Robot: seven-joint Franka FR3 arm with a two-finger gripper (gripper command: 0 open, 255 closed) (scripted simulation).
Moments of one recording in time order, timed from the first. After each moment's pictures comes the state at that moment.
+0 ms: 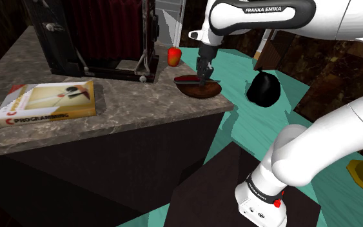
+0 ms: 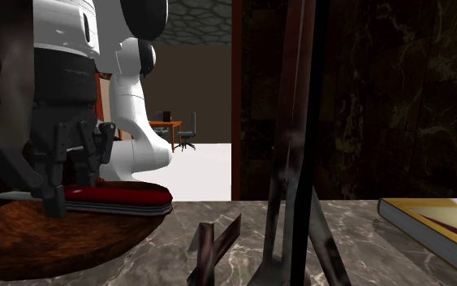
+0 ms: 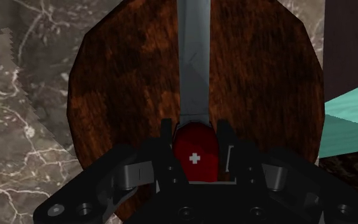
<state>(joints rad) 0.18 -0.38 -0.17 -2.18 -0.07 1.79 -1.02</state>
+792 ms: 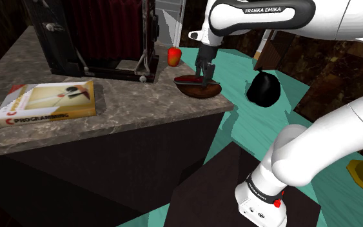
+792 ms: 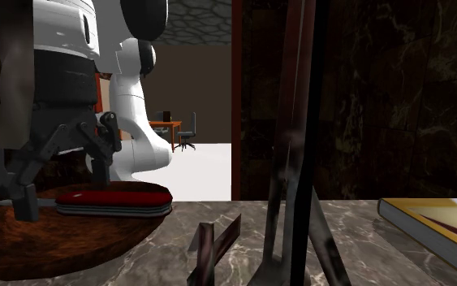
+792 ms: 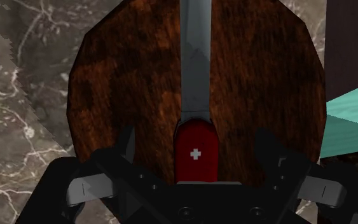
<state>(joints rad) 0.18 -0.38 -0.17 -2.18 -0.07 1.80 -1.02</state>
